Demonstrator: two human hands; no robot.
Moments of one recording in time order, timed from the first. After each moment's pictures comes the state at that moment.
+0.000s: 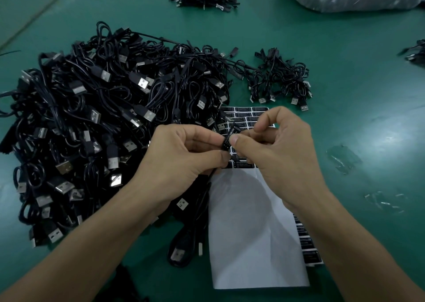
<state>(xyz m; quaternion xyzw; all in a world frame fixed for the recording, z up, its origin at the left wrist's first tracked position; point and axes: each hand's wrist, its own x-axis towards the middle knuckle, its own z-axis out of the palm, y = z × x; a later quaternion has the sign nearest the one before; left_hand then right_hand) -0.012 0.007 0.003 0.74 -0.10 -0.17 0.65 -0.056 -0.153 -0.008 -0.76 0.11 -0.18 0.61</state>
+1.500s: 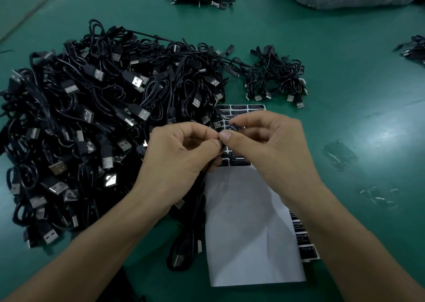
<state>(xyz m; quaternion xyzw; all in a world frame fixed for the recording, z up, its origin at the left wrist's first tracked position) -0.015 0.001 -0.009 0.73 -0.16 -0.09 0.66 -0.059 -0.155 -0.005 -0.77 0.10 -0.14 0.61</state>
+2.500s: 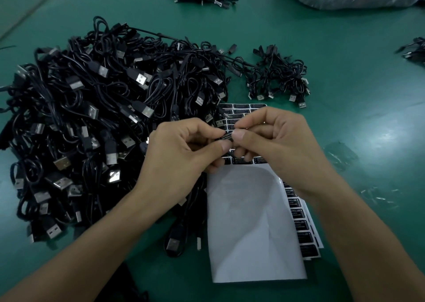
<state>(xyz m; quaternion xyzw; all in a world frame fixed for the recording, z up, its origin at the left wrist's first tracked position) -0.010 0.006 -0.017 0.74 -0.20 -0.07 0.64 -0.057 -0.173 -0.002 -0.73 0.03 -0.06 0.68</state>
